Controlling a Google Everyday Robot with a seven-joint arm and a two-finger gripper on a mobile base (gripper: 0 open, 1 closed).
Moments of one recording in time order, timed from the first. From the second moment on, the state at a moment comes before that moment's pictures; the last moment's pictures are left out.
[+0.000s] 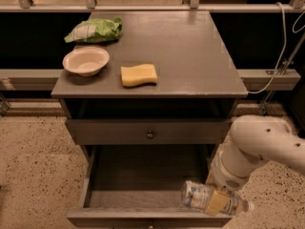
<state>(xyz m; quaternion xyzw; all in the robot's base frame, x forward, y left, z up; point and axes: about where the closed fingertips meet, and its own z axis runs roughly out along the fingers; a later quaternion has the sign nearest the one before) 0.382 -0.177 0.614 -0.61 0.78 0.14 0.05</state>
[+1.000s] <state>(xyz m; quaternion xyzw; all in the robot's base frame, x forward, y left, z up) 0.391 -0.151 0.602 -0.63 0.76 0.13 0.06</state>
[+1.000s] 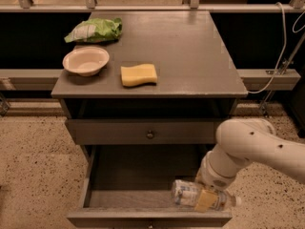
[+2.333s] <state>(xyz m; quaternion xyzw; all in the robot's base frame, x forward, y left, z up) 0.503 -0.057 0.476 -0.60 0.77 0.12 0.17</state>
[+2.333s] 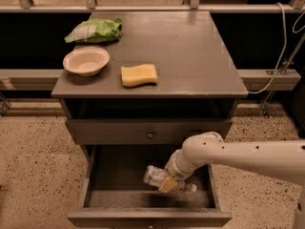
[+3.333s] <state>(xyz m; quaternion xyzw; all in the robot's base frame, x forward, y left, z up) 0.524 -0.039 0.408 -0.60 0.76 0.16 0.19</state>
